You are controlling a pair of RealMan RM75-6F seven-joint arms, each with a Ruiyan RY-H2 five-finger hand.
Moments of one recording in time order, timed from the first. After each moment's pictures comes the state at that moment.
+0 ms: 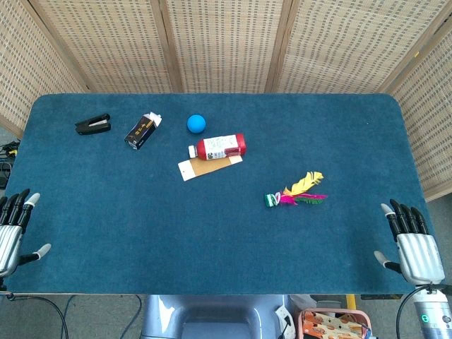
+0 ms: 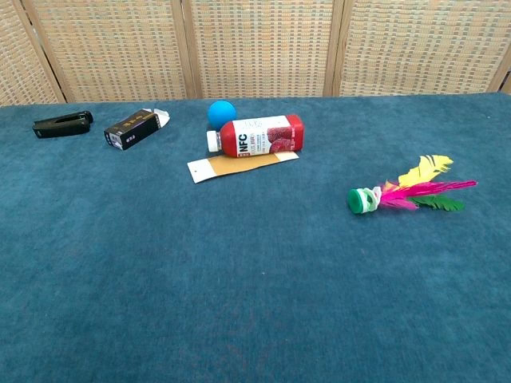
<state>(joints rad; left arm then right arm) -0.09 -1.13 -0.04 -1.62 1.49 1.50 0.13 0.09 -1.14 0.06 -1.62 -1.49 1.46 -0.15</state>
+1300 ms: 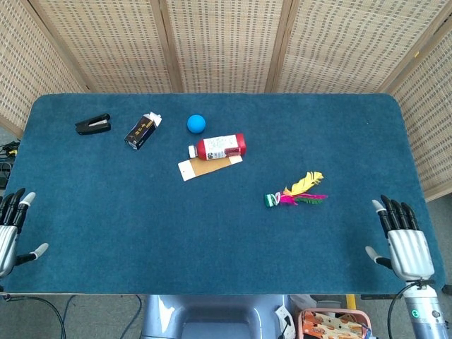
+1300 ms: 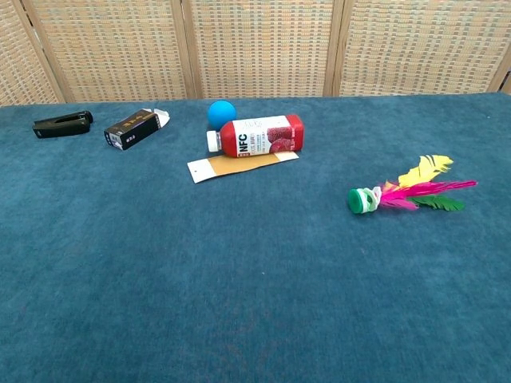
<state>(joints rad) -0.08 -1.12 -0.05 -1.63 1.49 1.51 0.13 0.12 -1.21 0.09 -1.60 -1.51 1.47 -0.16</state>
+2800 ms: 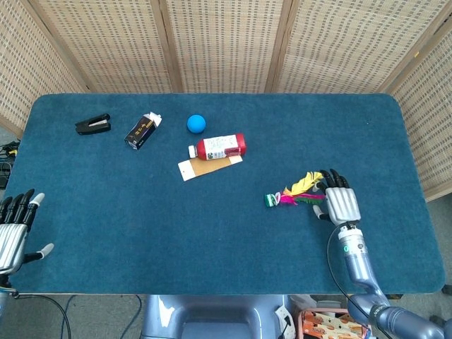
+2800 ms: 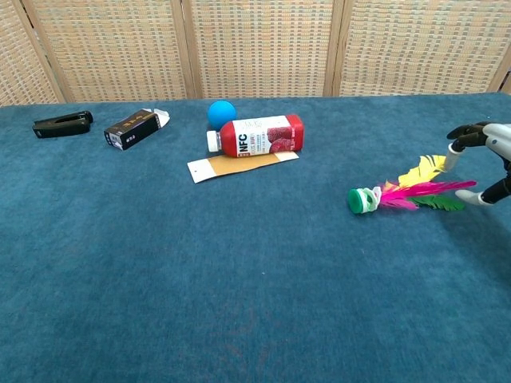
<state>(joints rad) -0.10 -1.14 -0.05 -1.62 1.46 1.46 0.17 0.46 -1.62 0.23 -1.17 -1.25 1.11 -0.18</state>
